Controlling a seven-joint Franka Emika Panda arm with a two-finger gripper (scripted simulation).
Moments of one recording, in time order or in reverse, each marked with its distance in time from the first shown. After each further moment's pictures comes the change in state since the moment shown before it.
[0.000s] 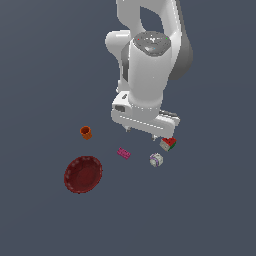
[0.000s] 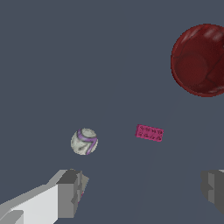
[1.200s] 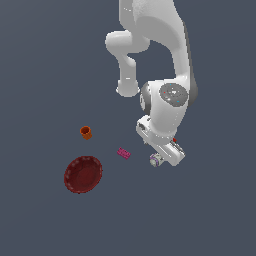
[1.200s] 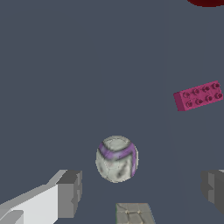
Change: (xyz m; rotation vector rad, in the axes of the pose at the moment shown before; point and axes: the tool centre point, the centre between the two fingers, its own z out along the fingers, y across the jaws) arm -0.013 -0.065 0.105 0.000 0.005 0.503
